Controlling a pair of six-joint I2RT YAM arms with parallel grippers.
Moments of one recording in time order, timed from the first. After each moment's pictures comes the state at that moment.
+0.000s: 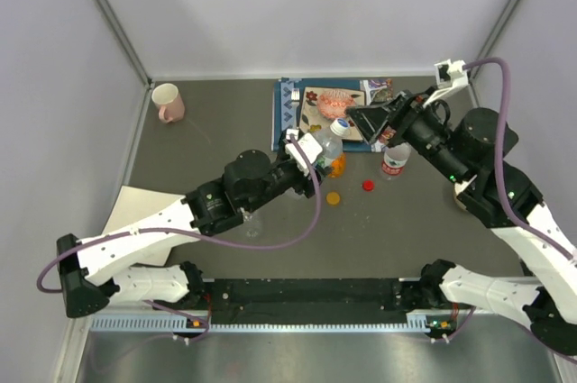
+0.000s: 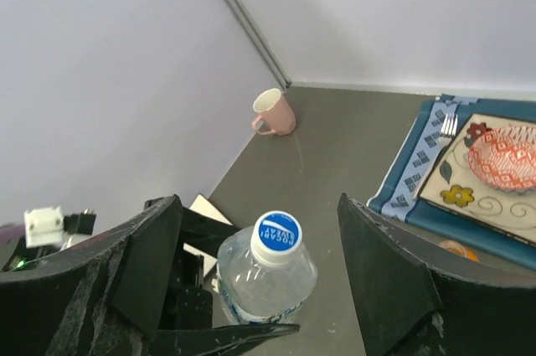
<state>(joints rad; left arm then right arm) -1.06 1.11 1.06 -0.05 -0.12 0.14 0.74 0.91 1.37 -0.37 0.07 0.49</state>
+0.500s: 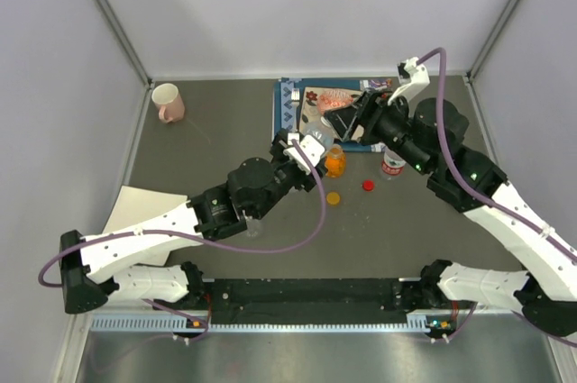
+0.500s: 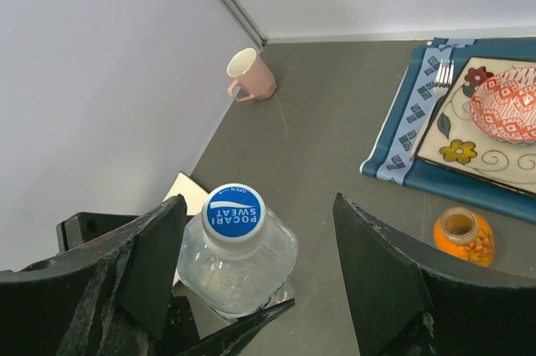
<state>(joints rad) -1.14 1.12 1.03 0.05 -0.45 0.26 0.81 1.05 1.37 -0.39 0.18 0.55</state>
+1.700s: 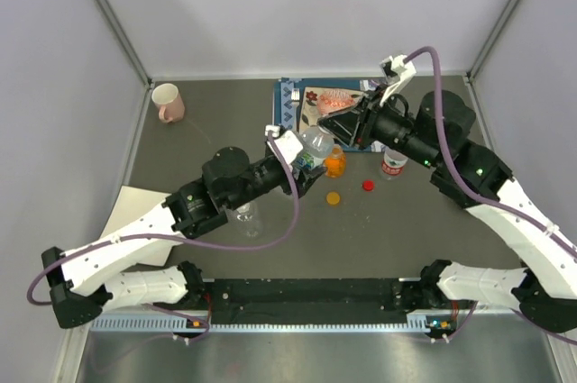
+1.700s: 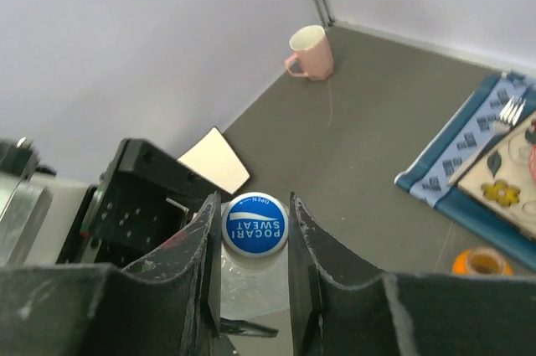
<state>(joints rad) -1.06 1.03 1.05 -0.06 -0.13 0.16 0.82 1.09 1.44 -0.40 -0.05 0.42</state>
